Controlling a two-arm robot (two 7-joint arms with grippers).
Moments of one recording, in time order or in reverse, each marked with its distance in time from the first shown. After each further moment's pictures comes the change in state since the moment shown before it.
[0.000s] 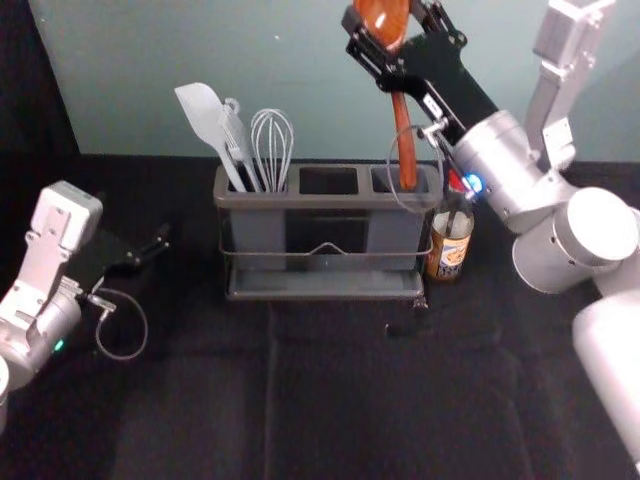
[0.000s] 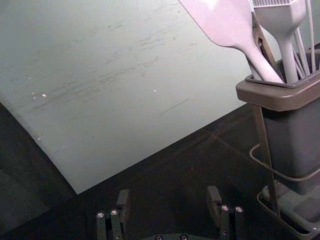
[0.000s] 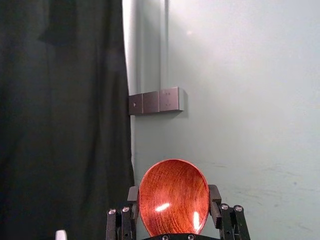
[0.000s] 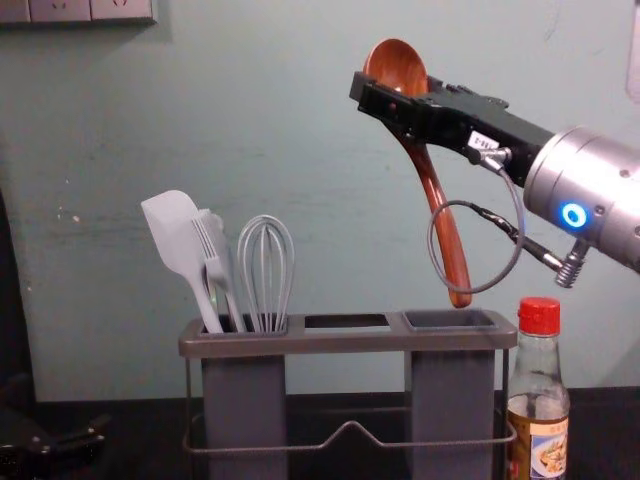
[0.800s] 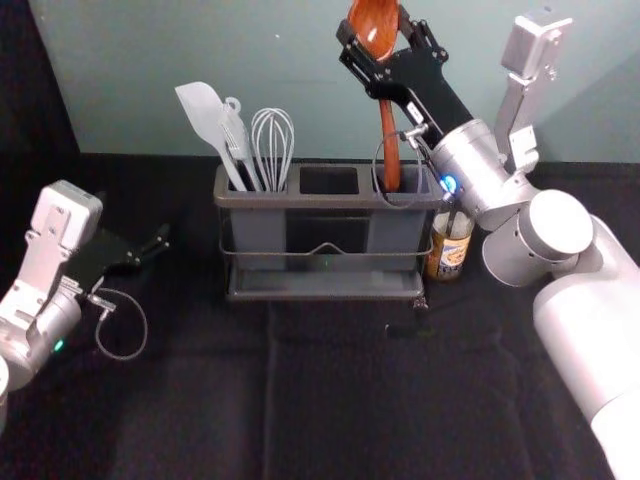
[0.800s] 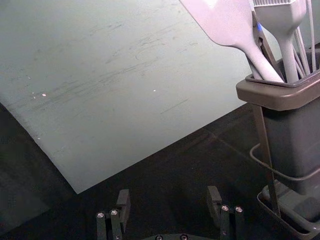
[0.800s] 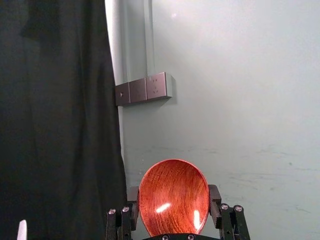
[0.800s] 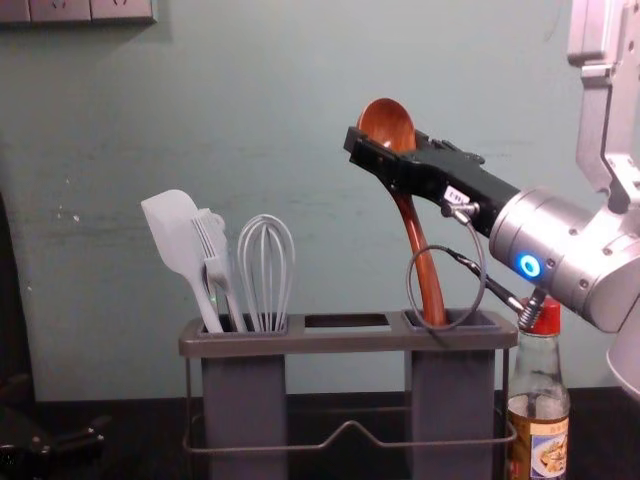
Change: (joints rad) left arm 0.000 0.000 0.000 0.000 0.000 0.000 0.000; right arm 0.122 -0.087 0.018 0.319 0.006 -0.137 0.051
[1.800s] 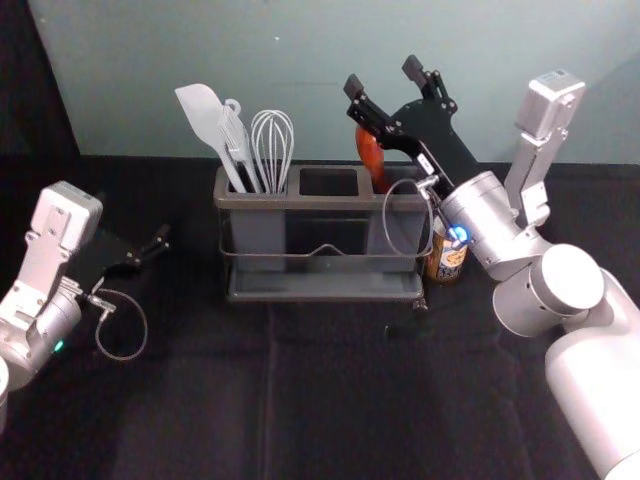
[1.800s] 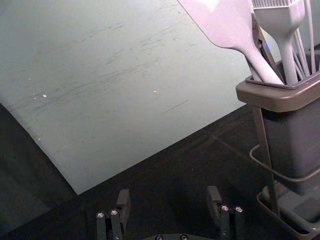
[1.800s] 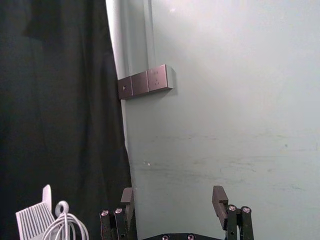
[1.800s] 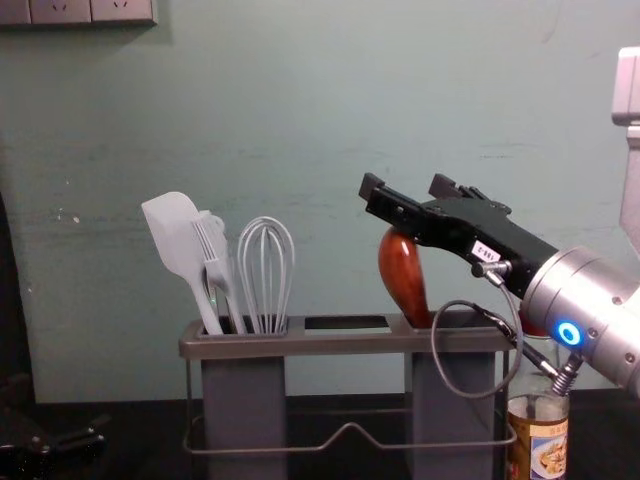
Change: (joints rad) left arm 0.000 0.000 0.000 0.000 0.000 0.000 0.000; right arm -0.125 0.023 0.025 -0.074 0.011 -0.025 0.033
